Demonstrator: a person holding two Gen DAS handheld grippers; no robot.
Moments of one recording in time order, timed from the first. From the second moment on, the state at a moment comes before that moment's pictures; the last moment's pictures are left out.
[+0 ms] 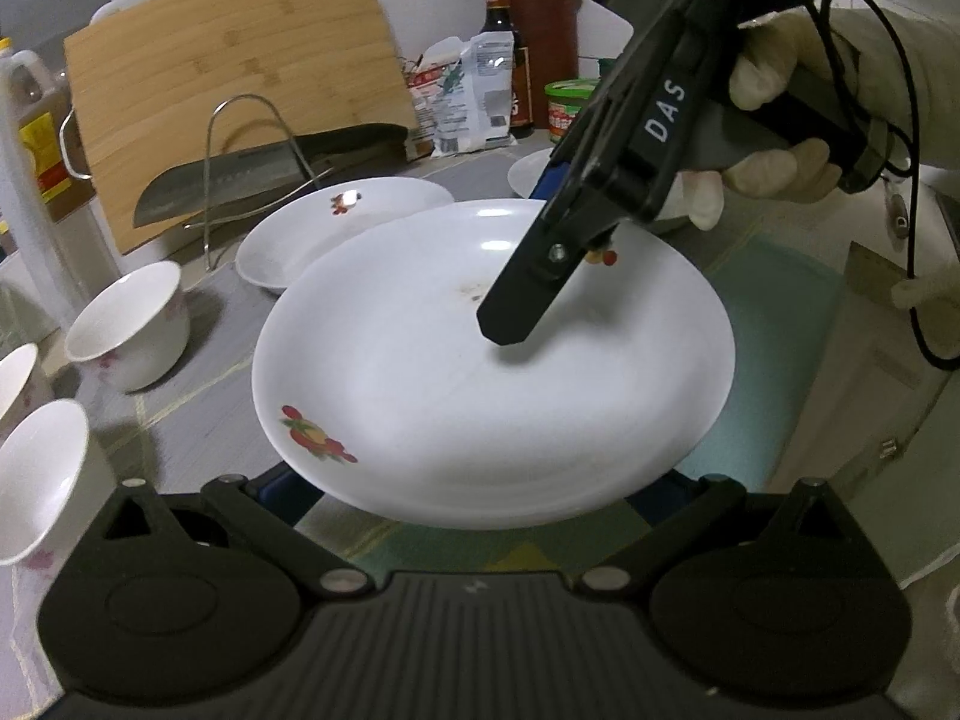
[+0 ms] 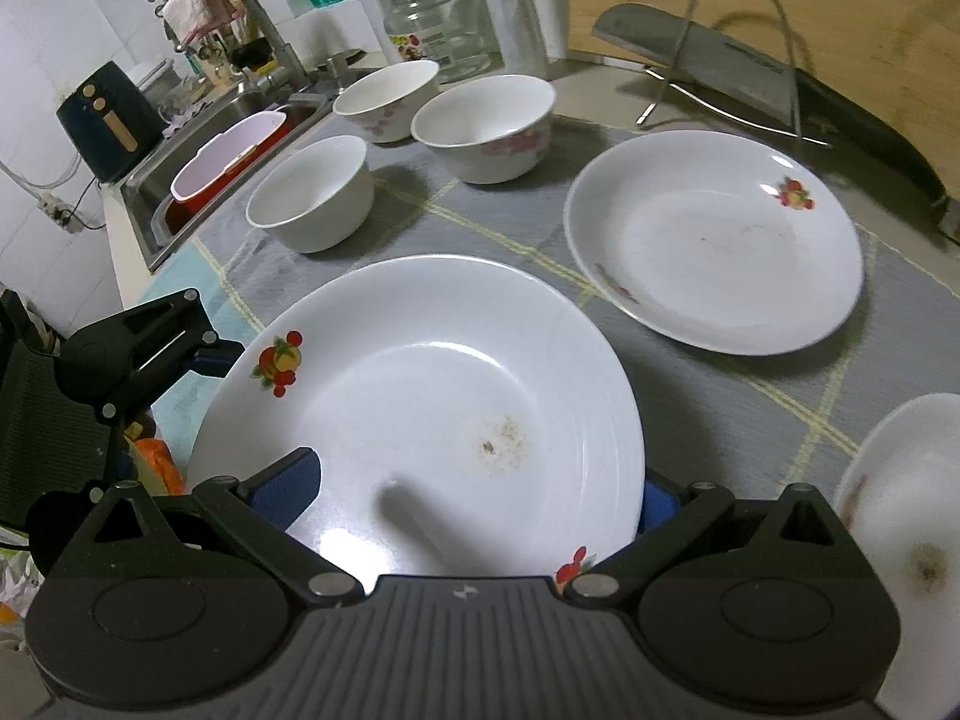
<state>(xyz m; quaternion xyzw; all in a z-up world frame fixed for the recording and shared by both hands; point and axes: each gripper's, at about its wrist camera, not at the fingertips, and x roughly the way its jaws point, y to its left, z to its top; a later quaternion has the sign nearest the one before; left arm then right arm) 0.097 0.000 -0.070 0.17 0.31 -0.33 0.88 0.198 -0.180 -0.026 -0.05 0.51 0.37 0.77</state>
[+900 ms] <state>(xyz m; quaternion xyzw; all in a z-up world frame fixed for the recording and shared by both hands) 0.147 -0.101 -0.067 0.18 0.29 -0.38 0.86 0.221 -0.307 -0.023 -0.02 0.50 0.33 0.80</state>
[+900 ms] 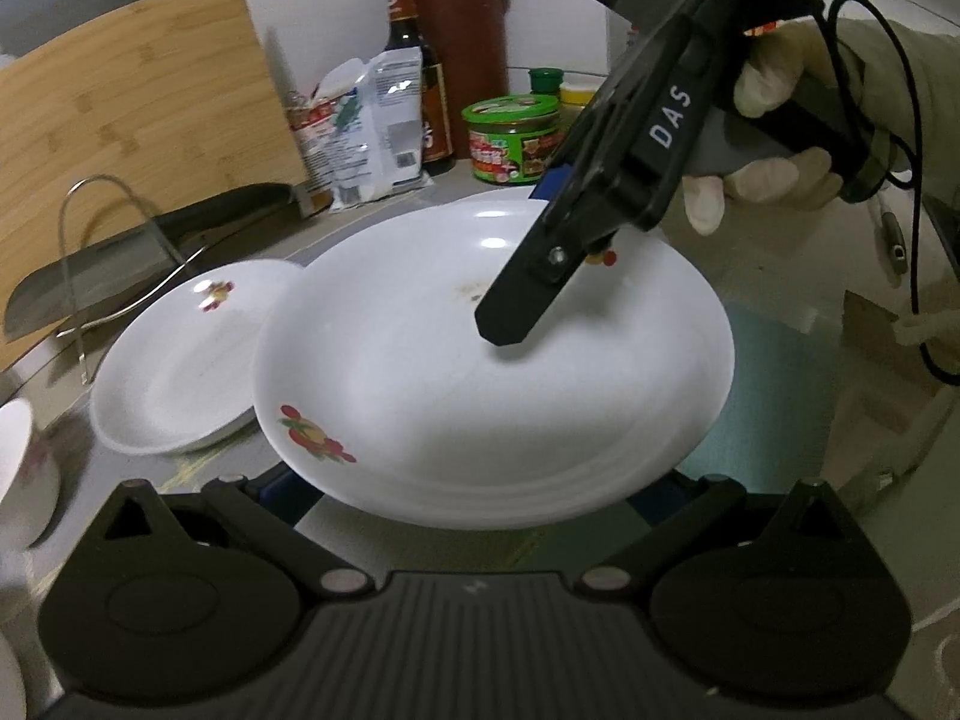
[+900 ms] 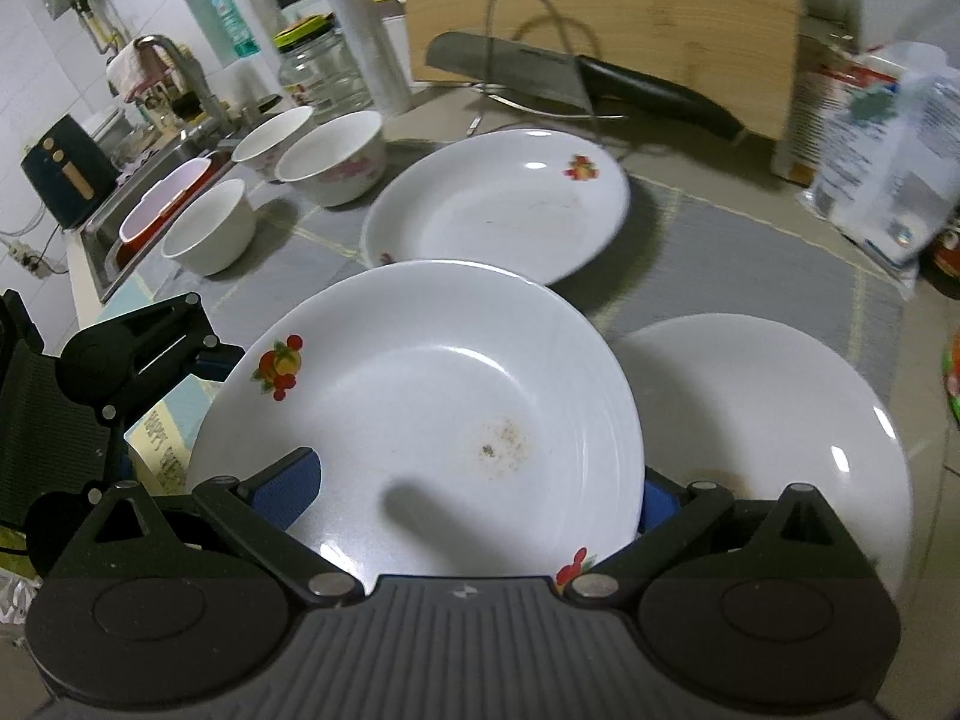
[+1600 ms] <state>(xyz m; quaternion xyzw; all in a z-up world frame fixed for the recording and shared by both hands) 0.179 -0.170 -0.072 0.19 0.29 -0.41 0.84 0.244 -0.375 -0.036 0.01 0.50 0.28 0.82</state>
